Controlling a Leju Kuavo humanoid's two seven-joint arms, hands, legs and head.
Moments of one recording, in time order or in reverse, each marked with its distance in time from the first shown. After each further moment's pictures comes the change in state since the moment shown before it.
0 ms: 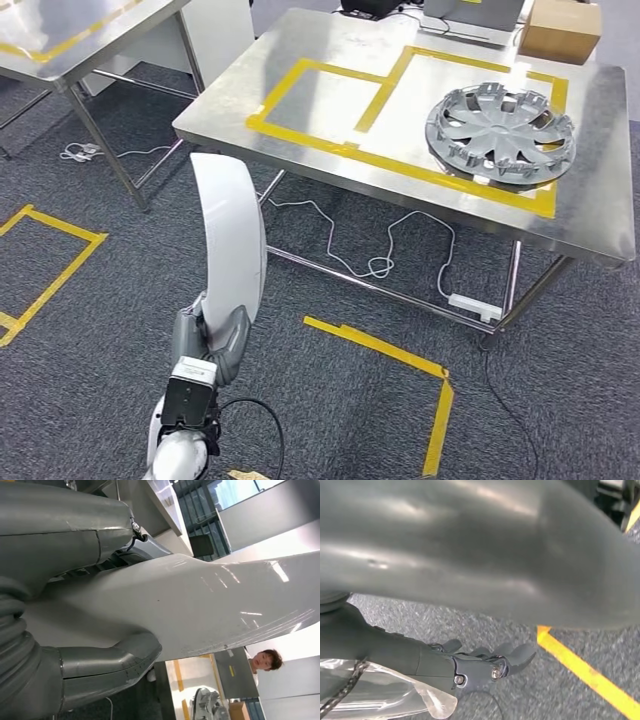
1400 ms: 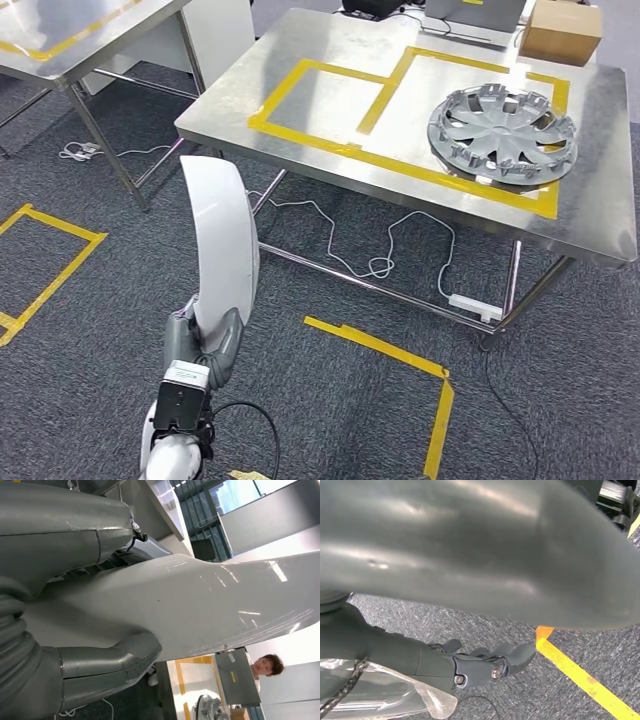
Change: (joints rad) left arm 0.021 0.007 0.016 -0.025 -0.004 0.000 0.000; right arm 0.000 0.005 0.000 0.000 0.009 0.015 -0.001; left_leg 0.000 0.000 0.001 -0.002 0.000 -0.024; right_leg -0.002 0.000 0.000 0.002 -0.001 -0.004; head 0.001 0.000
